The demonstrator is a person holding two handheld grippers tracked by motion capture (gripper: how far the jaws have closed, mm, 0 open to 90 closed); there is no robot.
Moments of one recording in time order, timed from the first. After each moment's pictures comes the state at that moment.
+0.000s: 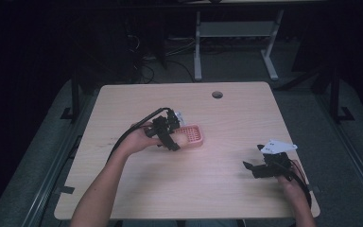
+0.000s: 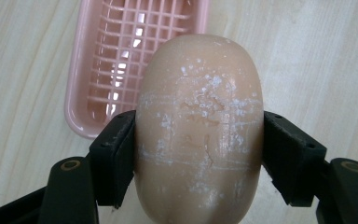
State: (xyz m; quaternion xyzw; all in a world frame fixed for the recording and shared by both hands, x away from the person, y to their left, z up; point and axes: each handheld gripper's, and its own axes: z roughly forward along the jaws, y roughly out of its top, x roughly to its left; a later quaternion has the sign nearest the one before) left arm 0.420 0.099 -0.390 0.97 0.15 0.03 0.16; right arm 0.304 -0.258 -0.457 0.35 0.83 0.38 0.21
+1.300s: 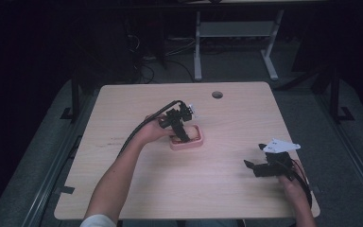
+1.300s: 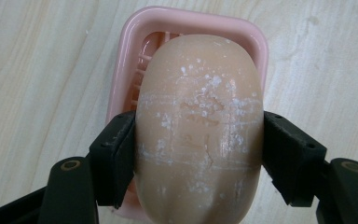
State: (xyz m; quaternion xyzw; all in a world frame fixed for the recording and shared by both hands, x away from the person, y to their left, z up) left arm 0.462 0.063 -0.407 0.98 0.16 0.02 0.15; right arm 0.303 -0.262 -0.454 0.36 0.82 0.39 0.21
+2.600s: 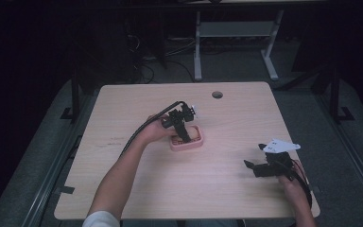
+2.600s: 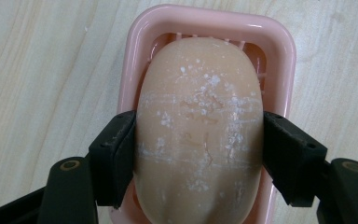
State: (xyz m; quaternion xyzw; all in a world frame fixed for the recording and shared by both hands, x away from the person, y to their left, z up) left arm 0.469 0.057 -0.417 0.98 0.16 0.02 0.13; right arm 0.303 -0.261 -0.454 0.36 0.82 0.39 0.21
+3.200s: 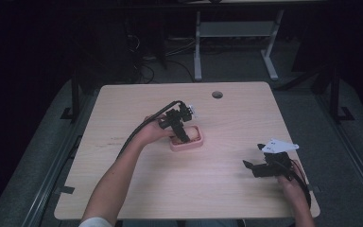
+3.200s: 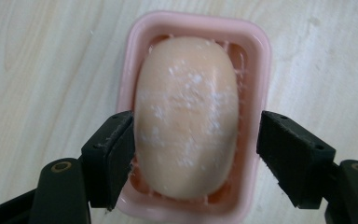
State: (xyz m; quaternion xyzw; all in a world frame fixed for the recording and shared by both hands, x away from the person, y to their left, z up) left arm 0.454 0.067 -0.403 0.97 0.16 0.04 0.15; right arm 0.303 -0.258 -0.454 0.35 0.82 0.39 0.21
